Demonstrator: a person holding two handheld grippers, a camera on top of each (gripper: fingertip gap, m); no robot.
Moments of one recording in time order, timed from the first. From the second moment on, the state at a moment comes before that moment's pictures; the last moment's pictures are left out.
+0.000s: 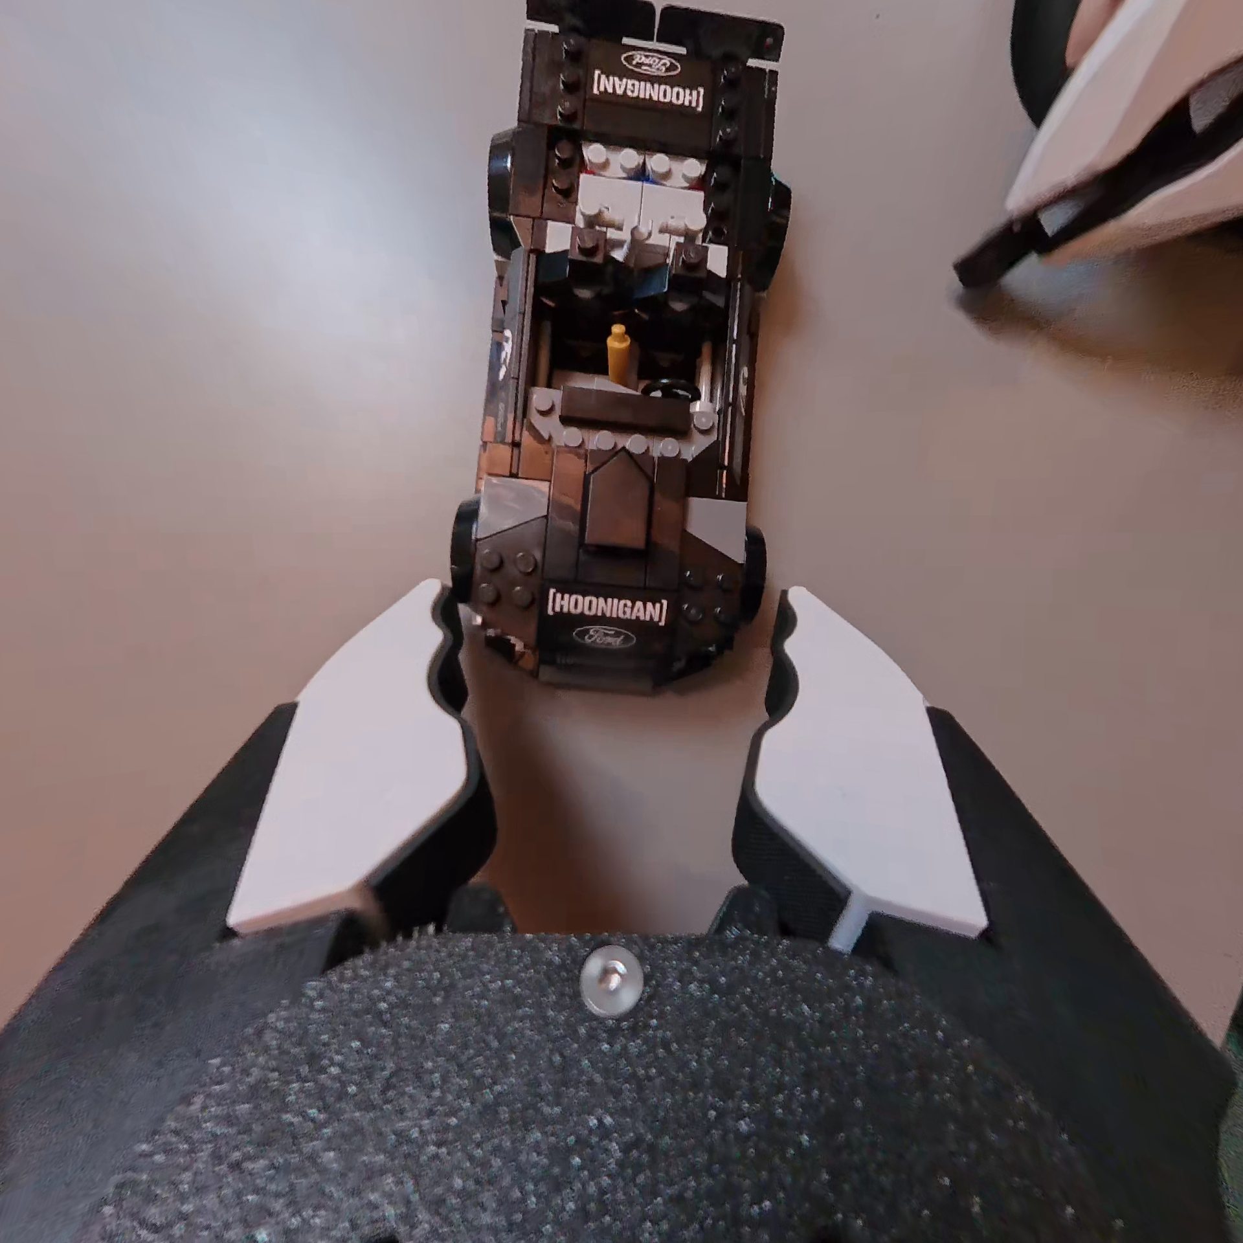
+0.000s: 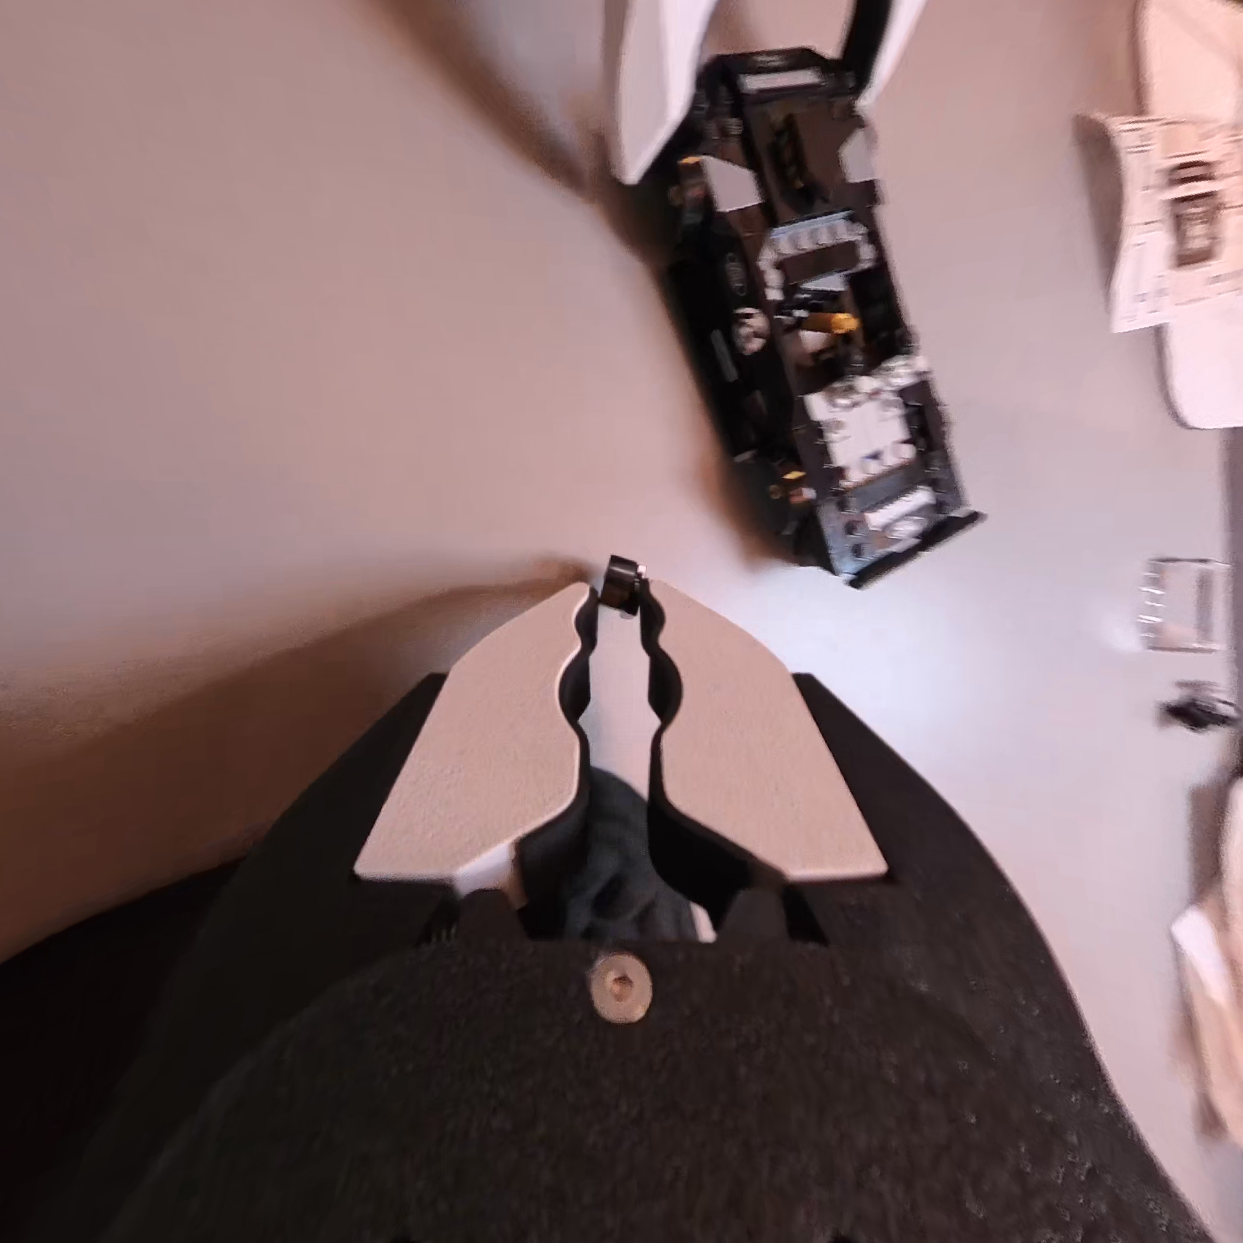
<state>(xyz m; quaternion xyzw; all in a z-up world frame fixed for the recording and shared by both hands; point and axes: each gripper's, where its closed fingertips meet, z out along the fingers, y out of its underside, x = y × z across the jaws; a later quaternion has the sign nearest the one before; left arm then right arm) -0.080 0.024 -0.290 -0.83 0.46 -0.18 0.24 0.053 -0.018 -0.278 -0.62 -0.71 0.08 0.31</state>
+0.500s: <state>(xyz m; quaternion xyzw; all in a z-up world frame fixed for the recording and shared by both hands) -0.072 0.032 -0.292 -0.82 0.46 -0.19 0.28 0.052 0.009 -0.284 -0.65 -0.68 0.03 0.34</state>
